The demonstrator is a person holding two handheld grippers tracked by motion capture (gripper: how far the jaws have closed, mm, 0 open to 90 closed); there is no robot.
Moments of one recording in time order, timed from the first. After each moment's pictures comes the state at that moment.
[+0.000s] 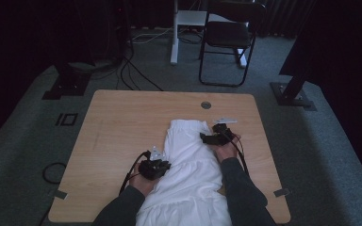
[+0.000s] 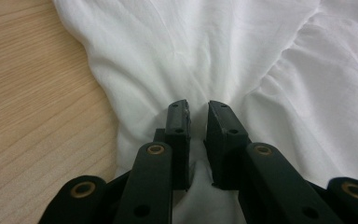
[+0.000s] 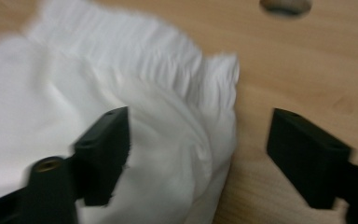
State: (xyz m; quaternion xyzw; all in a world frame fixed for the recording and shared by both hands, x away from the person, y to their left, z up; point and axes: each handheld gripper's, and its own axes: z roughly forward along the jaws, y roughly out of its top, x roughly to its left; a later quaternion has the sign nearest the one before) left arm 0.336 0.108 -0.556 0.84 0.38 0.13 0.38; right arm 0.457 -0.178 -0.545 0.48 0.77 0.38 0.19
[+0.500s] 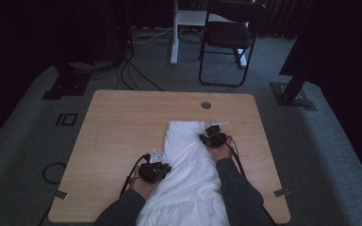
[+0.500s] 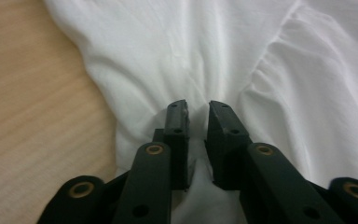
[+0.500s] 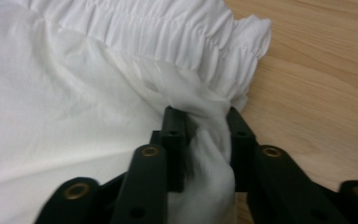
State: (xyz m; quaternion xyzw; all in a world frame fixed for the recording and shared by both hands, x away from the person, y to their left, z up) left arm 0.328 0.109 -0.552 0.83 0.39 0.11 0.38; right arm 0.458 -0.160 -0.555 0.47 0.78 0.36 0.17
